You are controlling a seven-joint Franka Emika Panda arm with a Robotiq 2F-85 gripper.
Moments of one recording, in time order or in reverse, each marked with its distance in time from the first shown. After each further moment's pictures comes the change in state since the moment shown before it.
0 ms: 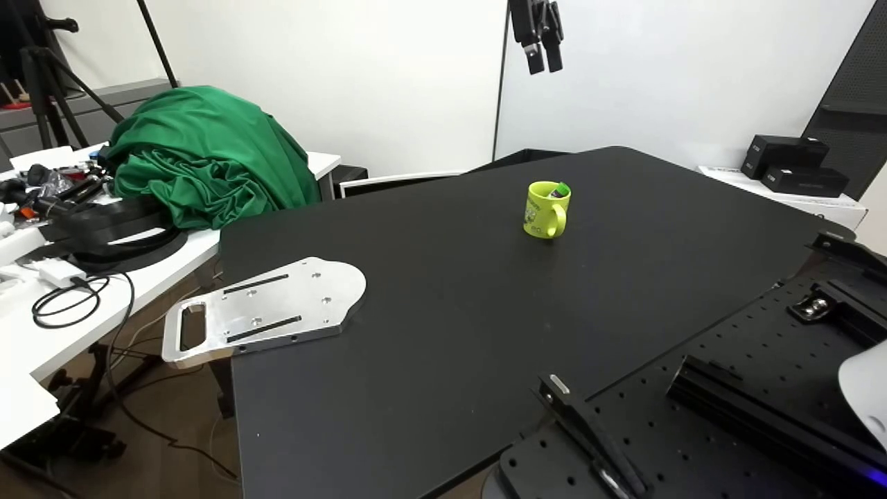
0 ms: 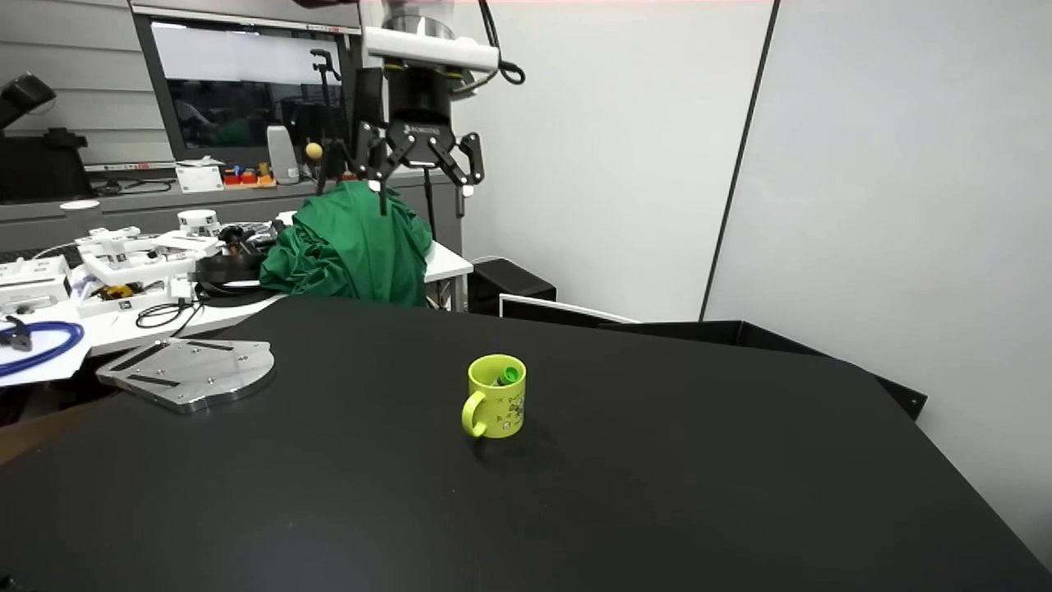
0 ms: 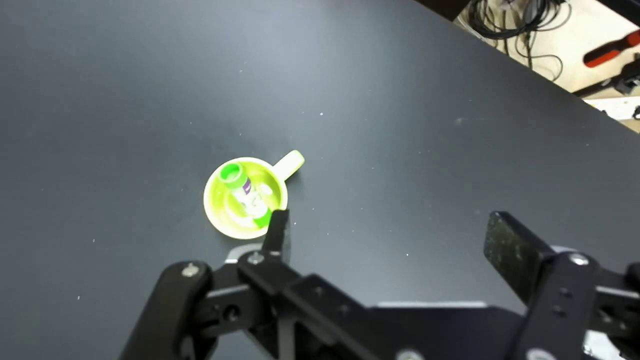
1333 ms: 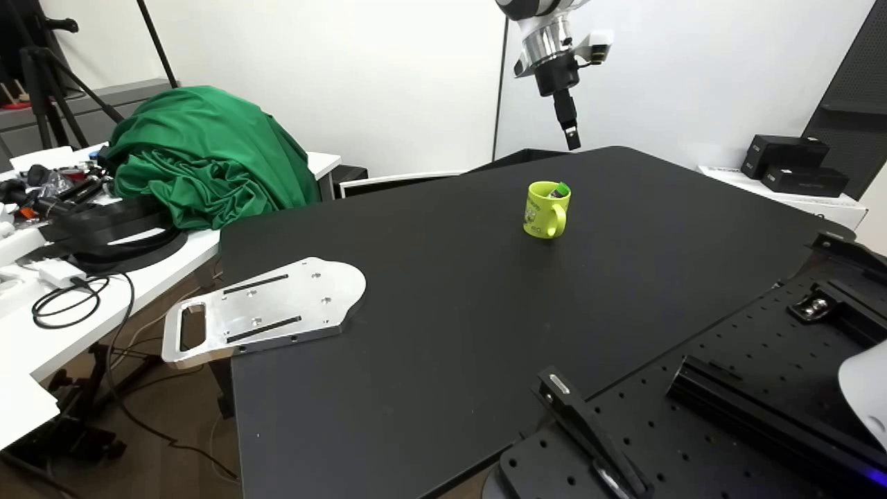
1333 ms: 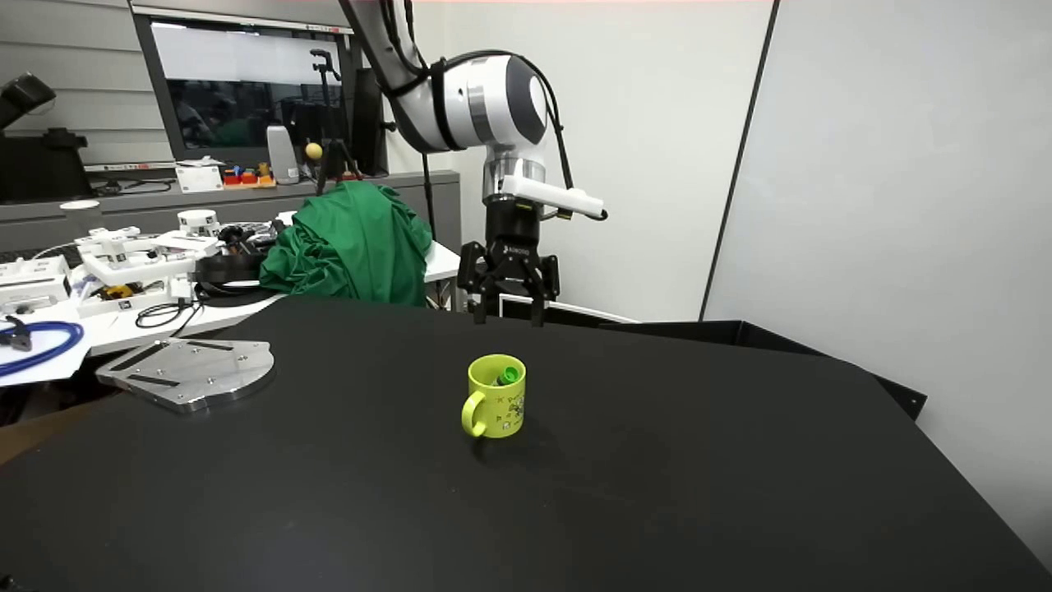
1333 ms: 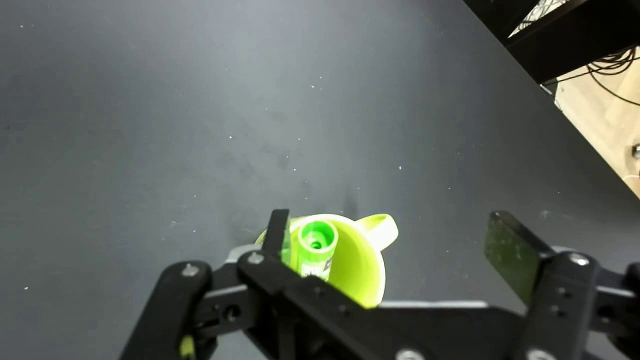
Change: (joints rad) arm -0.131 0.379 -0.043 0.219 -0.040 0.038 -0.391
